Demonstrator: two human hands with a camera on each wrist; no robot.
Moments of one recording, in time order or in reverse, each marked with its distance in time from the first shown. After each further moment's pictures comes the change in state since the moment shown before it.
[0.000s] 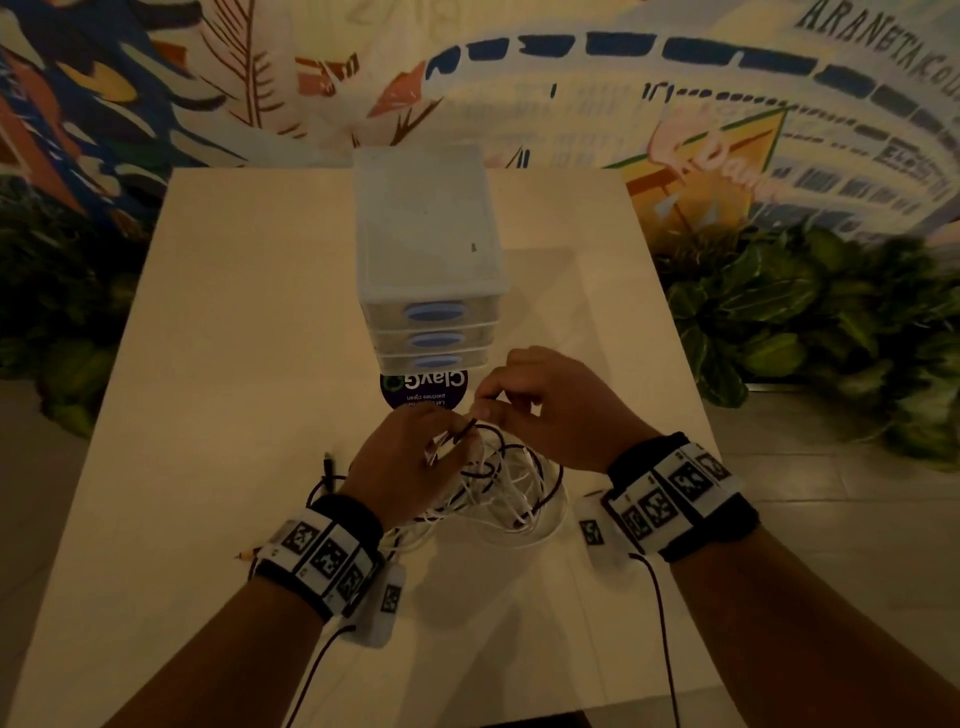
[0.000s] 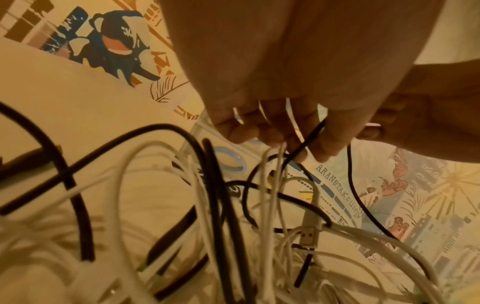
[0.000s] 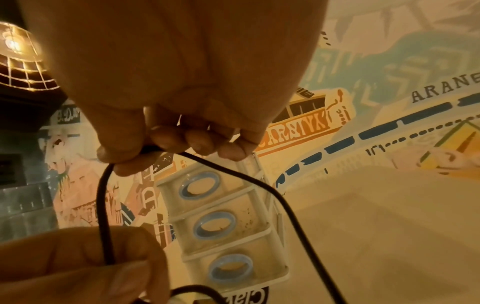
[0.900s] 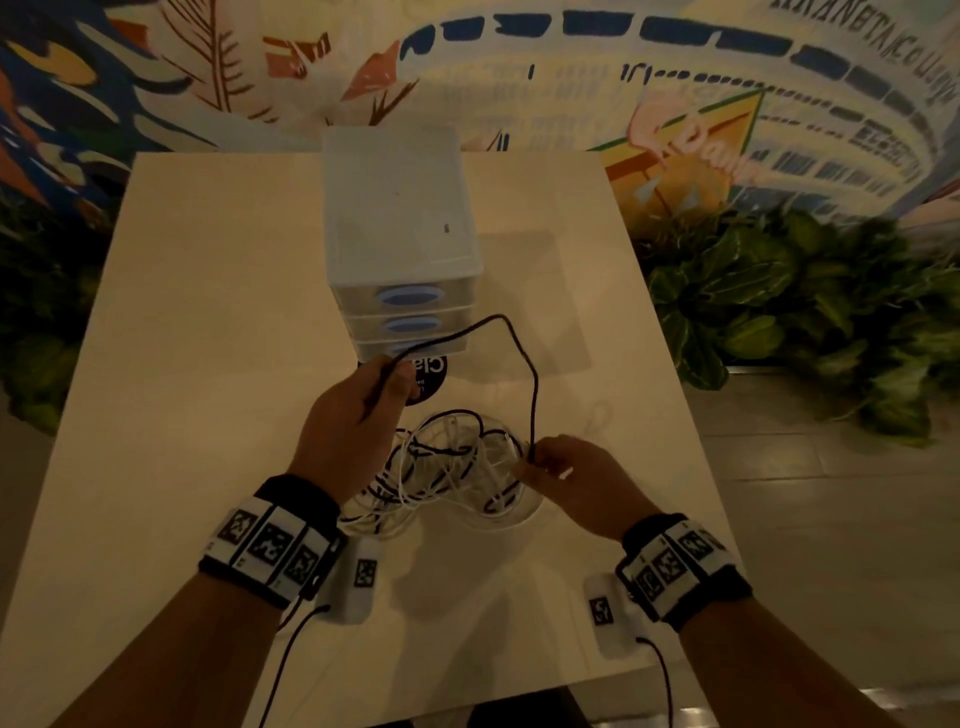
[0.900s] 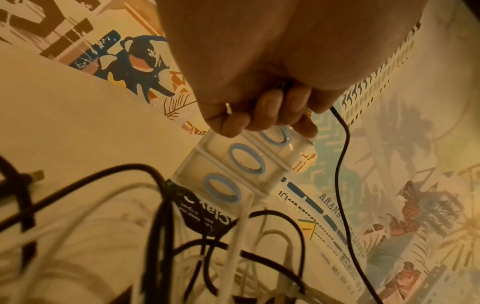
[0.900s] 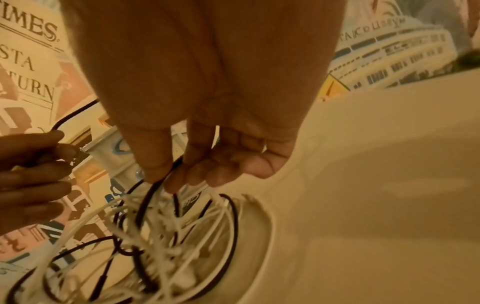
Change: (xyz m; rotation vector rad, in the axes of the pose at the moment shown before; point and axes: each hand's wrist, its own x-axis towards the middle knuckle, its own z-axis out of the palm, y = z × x) left_hand 0.004 0.024 -0.029 -0.185 0.193 -0.229; right_hand -0.104 0.050 0.055 0.235 -0.111 0.653
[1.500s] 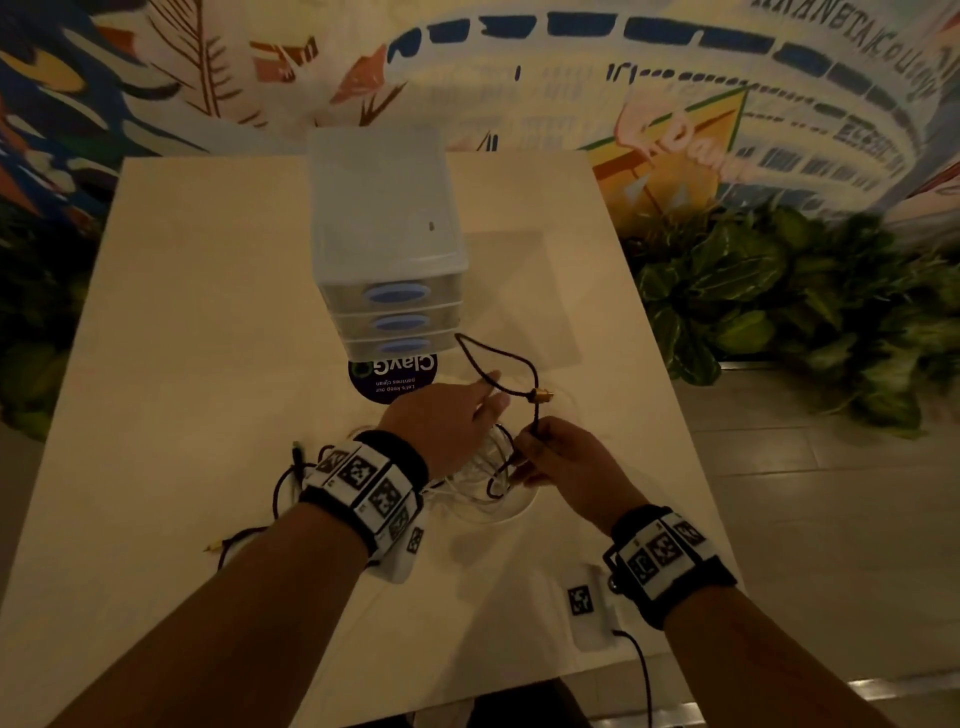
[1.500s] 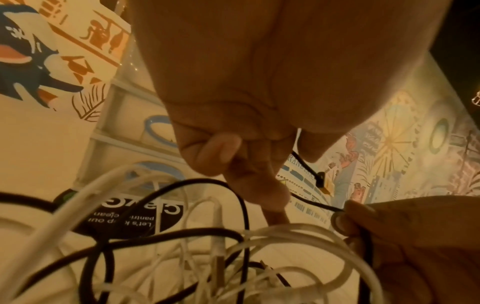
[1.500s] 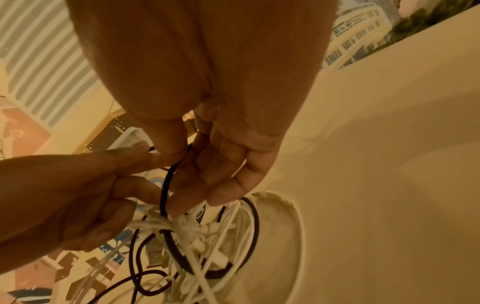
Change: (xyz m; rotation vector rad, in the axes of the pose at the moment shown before) left_hand 0.023 0.036 0.062 0.570 -0.532 0.094; right_hand -0.002 -0.011 0.002 0.556 0.040 0.103
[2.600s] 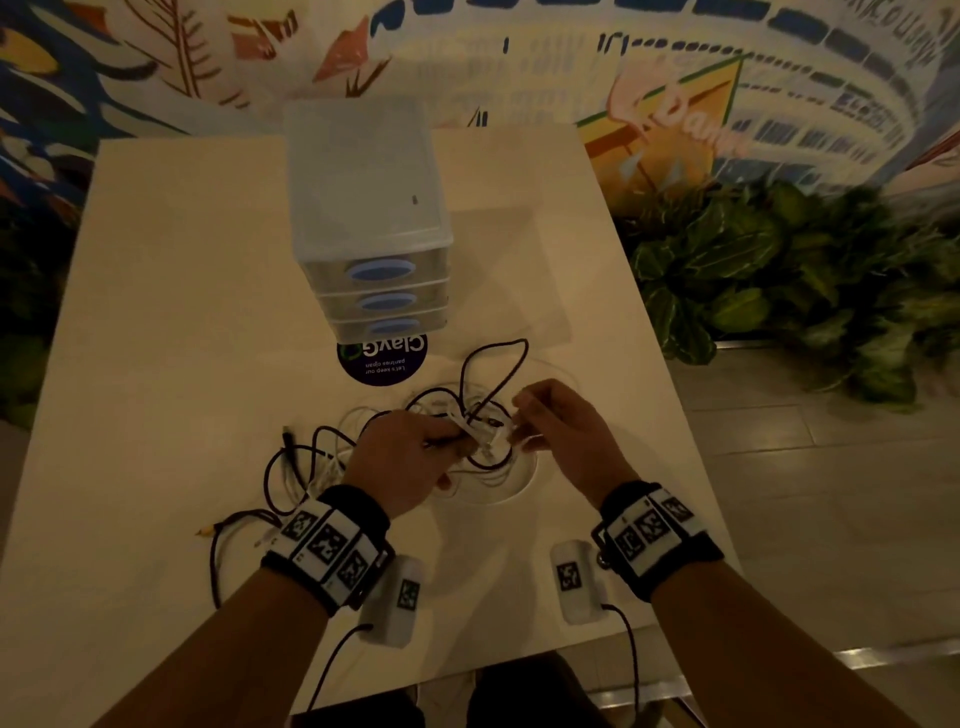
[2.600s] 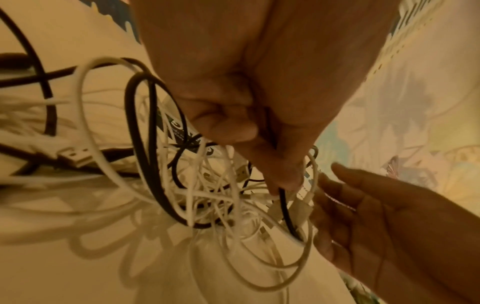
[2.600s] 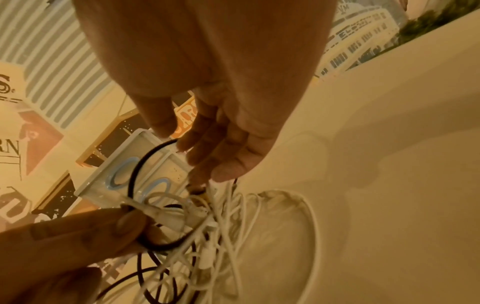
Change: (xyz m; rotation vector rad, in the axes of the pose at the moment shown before) left_hand -0.044 -0.025 0.044 -0.452 0.091 -0.086; right_hand -0.002 -0.002 -0.001 0.098 0.107 -0.084
